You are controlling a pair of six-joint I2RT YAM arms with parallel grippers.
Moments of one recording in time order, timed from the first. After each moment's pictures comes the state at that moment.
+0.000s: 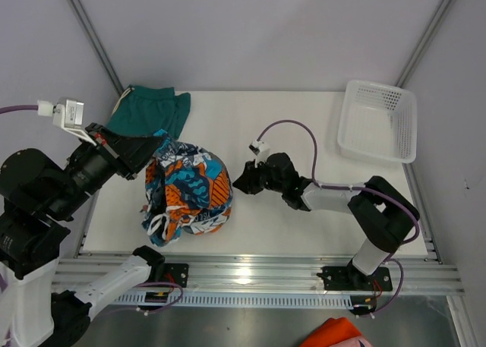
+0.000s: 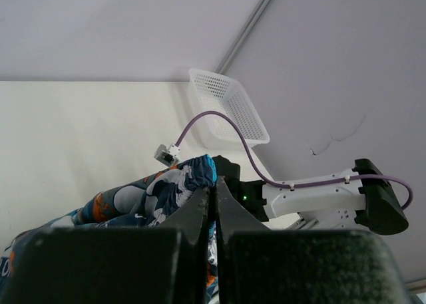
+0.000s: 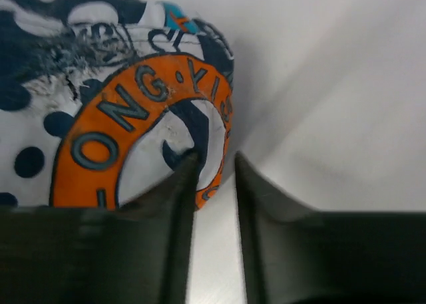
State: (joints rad) left arm -0.49 0.82 1.72 -0.88 0.12 -0.51; right arm 0.81 1.65 0.81 0.46 -0.23 0.48
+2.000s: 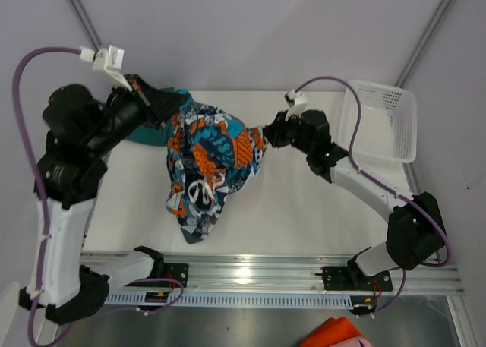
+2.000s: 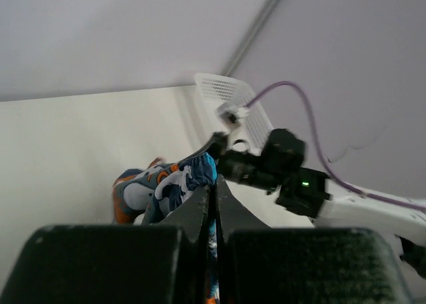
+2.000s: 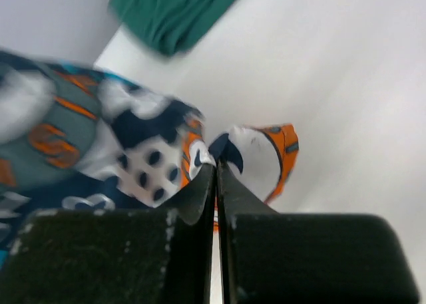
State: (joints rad) left arm -0.40 1.05 1.81 -0.78 0.25 -0.47; right arm 0.59 1.46 0.98 0.27 -0.22 0.39
